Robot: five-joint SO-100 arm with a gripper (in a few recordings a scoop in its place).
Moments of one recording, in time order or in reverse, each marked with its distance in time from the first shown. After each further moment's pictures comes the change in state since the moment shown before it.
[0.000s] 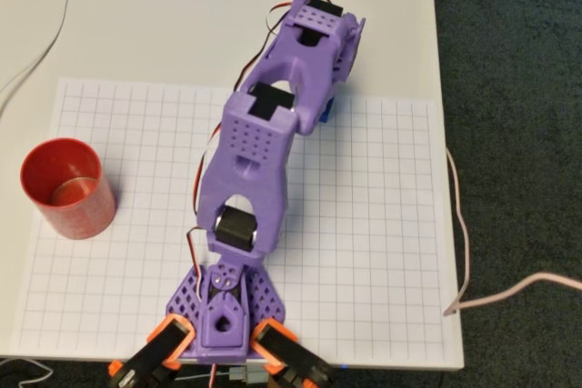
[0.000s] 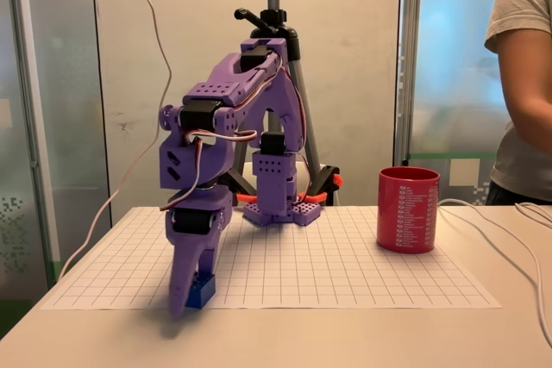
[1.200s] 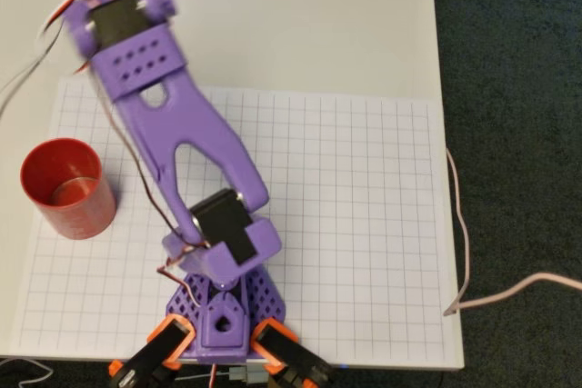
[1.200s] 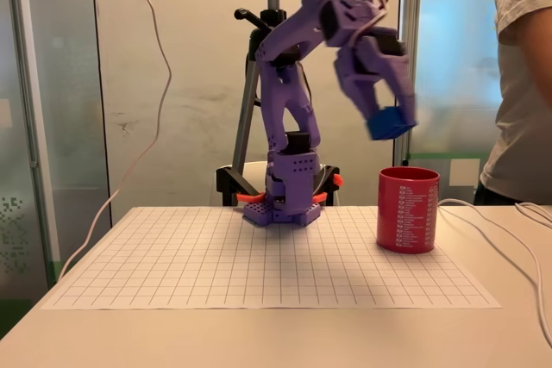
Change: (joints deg) arm -58.3 48.3 -0.4 19.3 12.5
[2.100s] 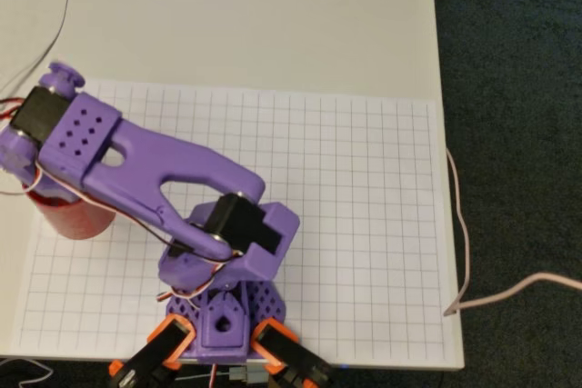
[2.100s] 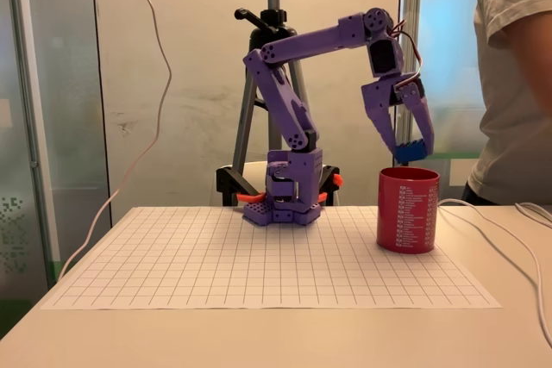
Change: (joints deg) arm -27.0 3.7 16.8 2.7 5.2
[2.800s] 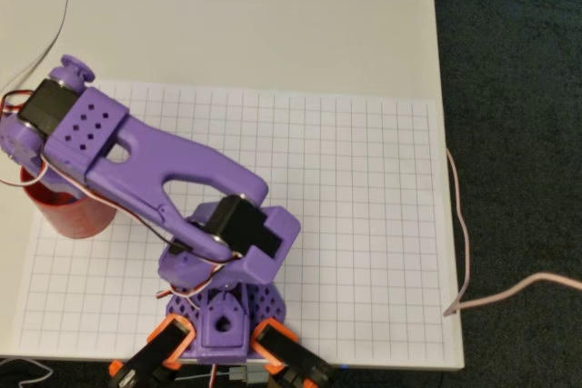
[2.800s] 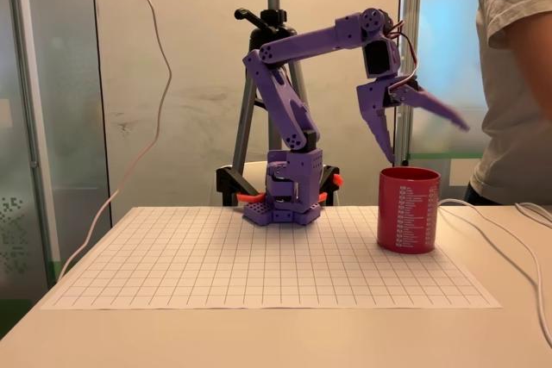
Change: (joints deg) arm 1.6 0.2 0.9 1.1 1.7
